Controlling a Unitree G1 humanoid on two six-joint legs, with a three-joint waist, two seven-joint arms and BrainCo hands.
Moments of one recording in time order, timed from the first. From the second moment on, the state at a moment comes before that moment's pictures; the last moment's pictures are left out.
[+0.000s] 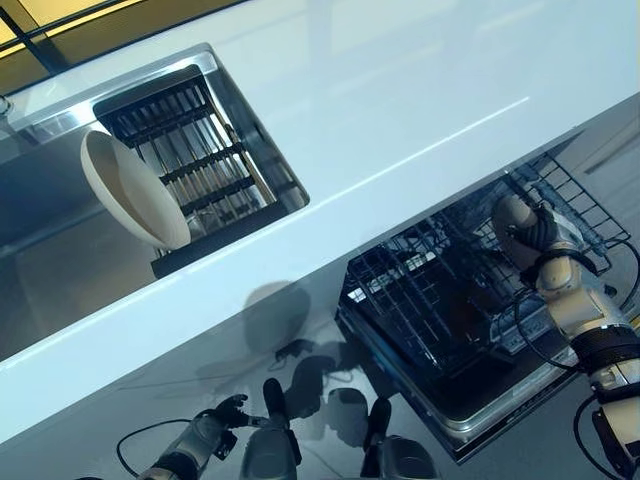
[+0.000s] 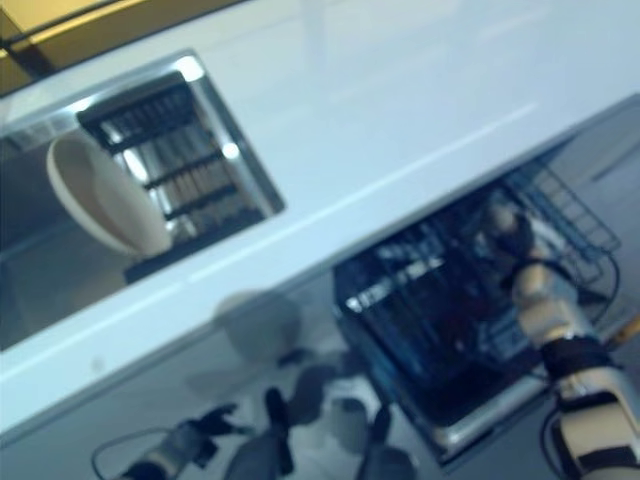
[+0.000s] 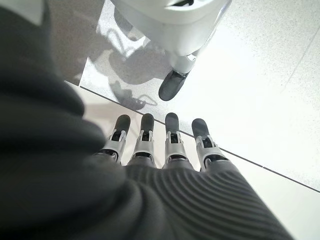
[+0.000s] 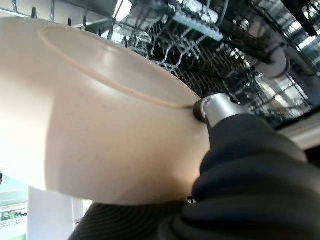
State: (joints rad) left arm -0.16 0.34 -0.44 1.04 0.10 0.05 -0.05; right arm -0.59 -0.81 0.29 0.59 -0.22 0.26 -0.22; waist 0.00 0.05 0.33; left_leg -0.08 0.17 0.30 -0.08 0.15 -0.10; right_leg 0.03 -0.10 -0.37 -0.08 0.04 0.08
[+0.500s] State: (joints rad) left arm -0.18 0.34 -0.46 1.02 0.09 0.02 -0.05; right arm -0.66 -0.79 0.33 0.73 -0.21 0.30 -0.24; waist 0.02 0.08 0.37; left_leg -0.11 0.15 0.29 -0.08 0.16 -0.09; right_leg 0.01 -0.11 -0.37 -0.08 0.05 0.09
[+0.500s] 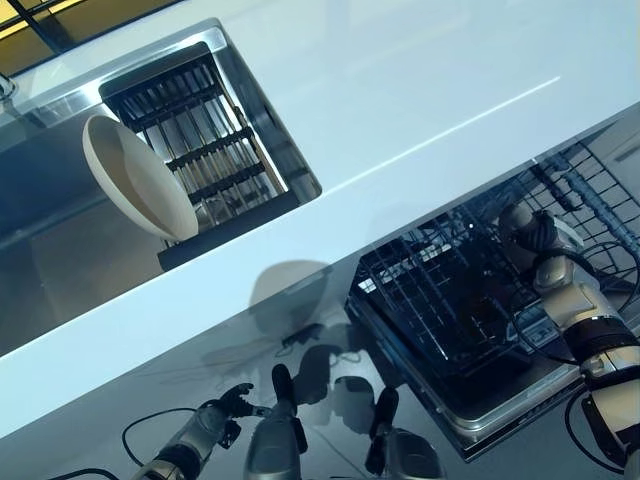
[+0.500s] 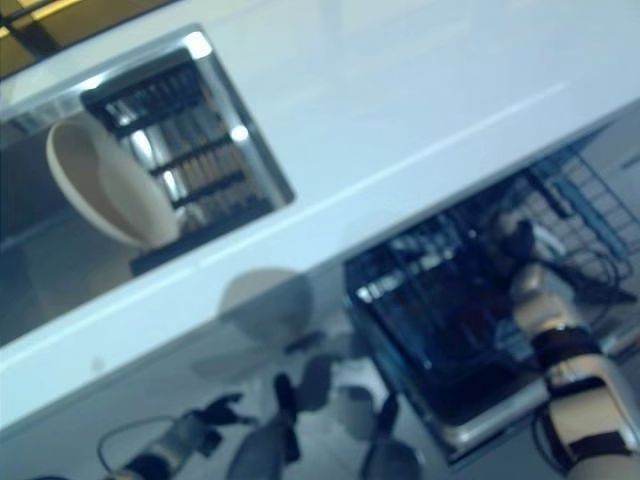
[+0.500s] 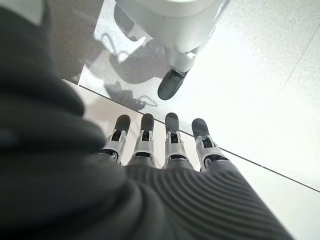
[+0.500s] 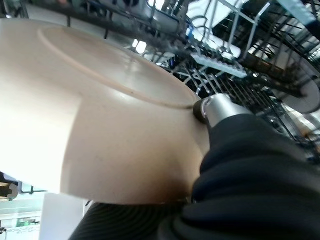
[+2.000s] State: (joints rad) left arm -0.26 0.38 -0.50 0.93 0.01 0.01 -0.04; right arm -0.87 -0.82 0.37 0.92 -0.26 0.29 -0.31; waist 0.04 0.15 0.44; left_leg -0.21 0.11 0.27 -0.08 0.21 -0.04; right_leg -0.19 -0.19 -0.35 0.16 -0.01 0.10
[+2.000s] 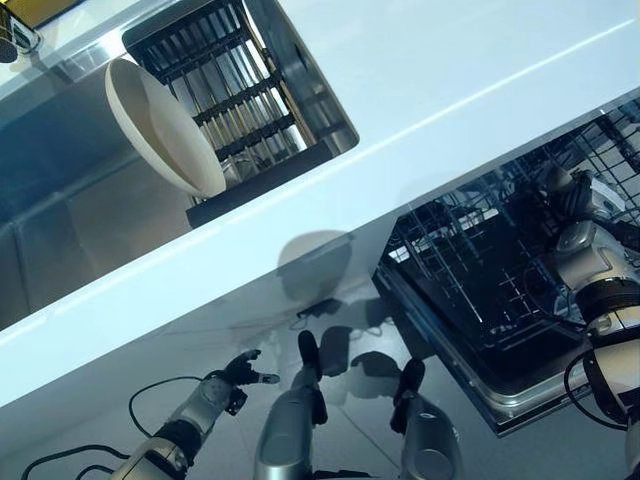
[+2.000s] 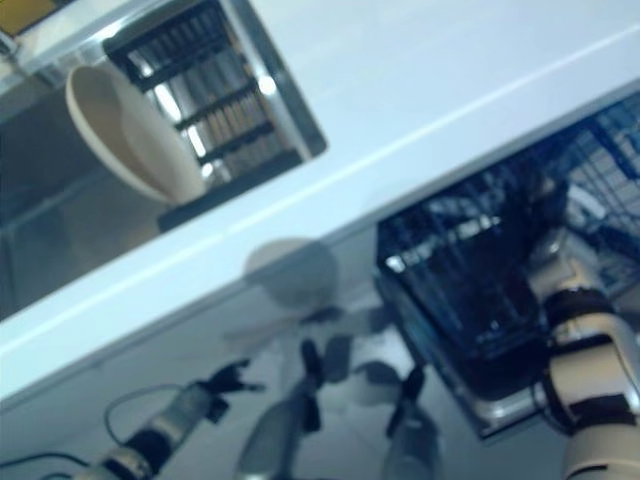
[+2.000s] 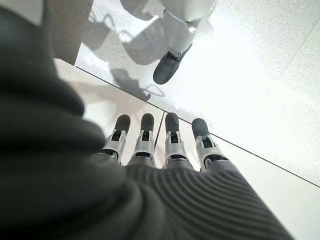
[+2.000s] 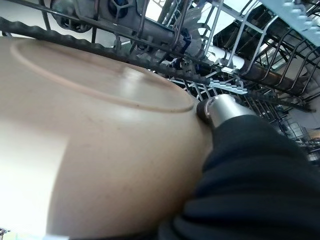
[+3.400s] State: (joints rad) left arm -0.26 0.41 -0.50 0.92 0.01 0.03 -0.04; right arm -0.91 -0.84 0.37 1.00 -0.28 0.25 -0.27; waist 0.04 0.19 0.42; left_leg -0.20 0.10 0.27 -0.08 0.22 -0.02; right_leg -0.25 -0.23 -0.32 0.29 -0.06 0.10
